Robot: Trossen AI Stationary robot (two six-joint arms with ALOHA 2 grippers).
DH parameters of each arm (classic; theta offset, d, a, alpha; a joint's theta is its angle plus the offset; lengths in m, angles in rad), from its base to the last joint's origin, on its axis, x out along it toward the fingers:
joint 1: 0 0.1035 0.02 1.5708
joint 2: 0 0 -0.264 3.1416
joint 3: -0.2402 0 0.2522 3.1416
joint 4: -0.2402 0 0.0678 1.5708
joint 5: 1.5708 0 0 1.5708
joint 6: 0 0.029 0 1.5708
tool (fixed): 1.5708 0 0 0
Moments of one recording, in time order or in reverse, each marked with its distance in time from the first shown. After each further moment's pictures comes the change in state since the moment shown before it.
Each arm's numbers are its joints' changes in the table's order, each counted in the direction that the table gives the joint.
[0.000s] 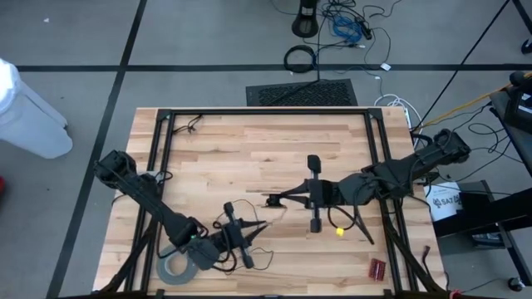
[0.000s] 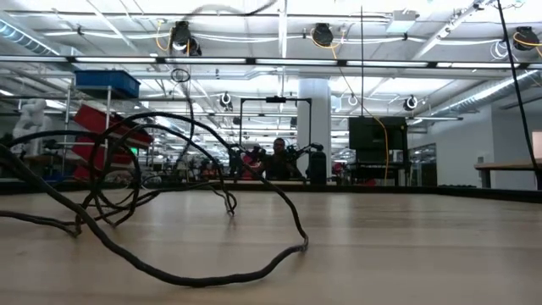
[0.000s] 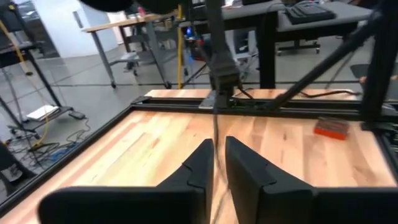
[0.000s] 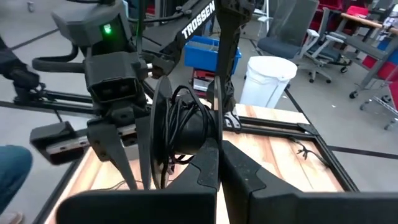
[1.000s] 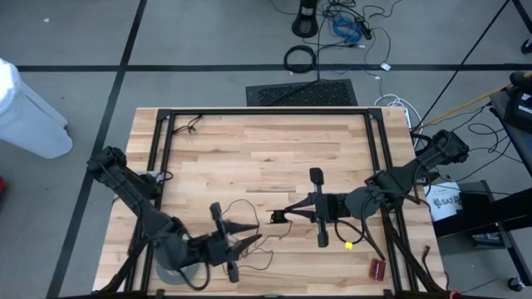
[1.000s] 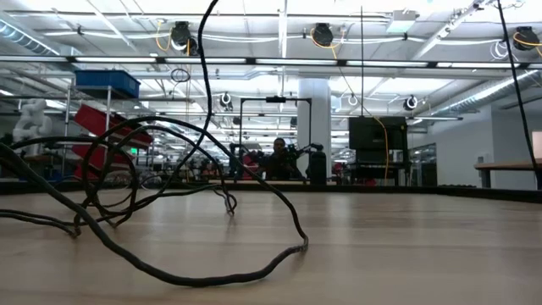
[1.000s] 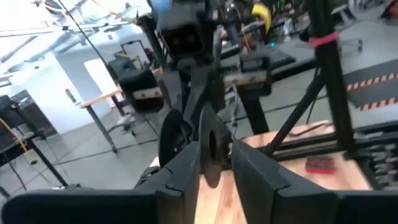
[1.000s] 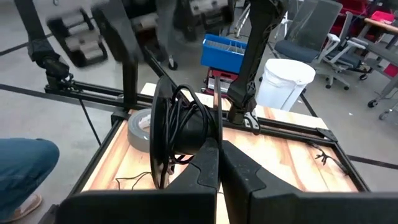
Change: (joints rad) left arm -0.087 0.079 -0.194 0.039 0.013 0.514; right arm 0.092 -0.010 -0.001 -0.013 0.023 -0.004
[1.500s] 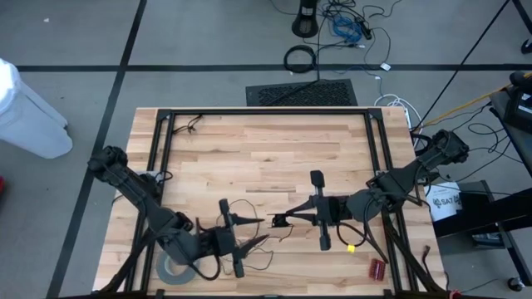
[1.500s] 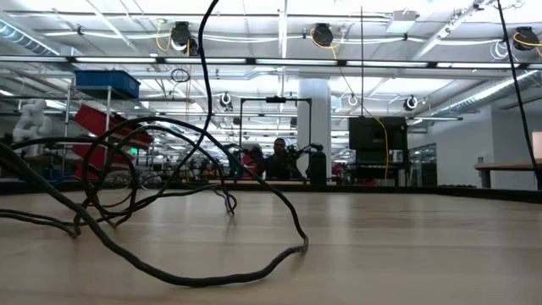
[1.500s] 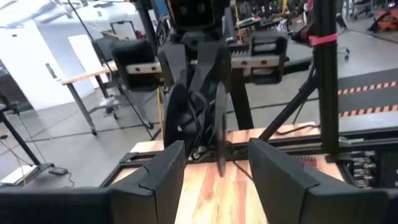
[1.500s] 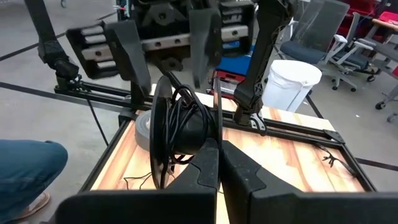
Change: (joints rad) left arm 0.062 -0.001 0.000 -0.088 0.078 -0.203; right arm 0.015 0.000 0.000 0.001 -0.004 0.004
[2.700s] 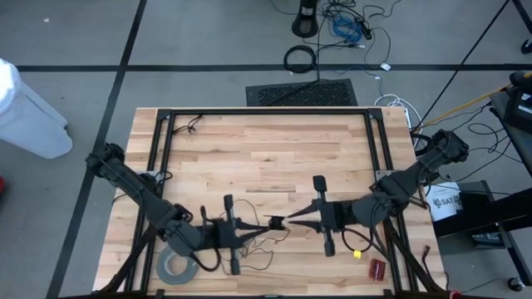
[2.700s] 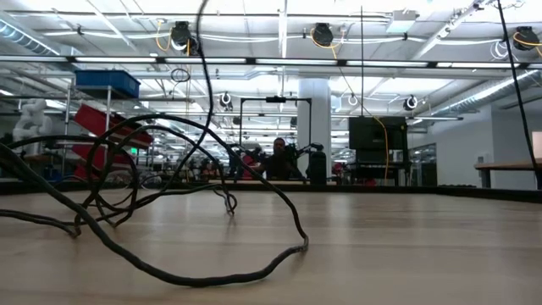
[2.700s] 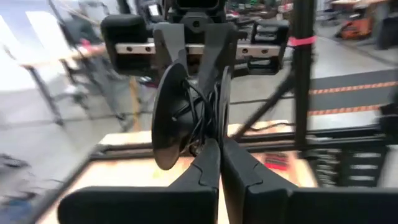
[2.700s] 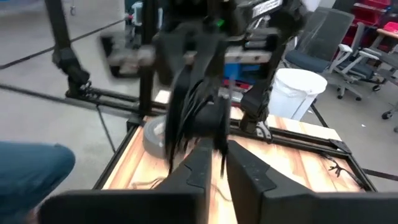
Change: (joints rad) left arm 0.042 0.046 0.000 -0.110 0.155 -0.148; right arm 0.054 0.000 0.000 0.021 0.012 -0.011
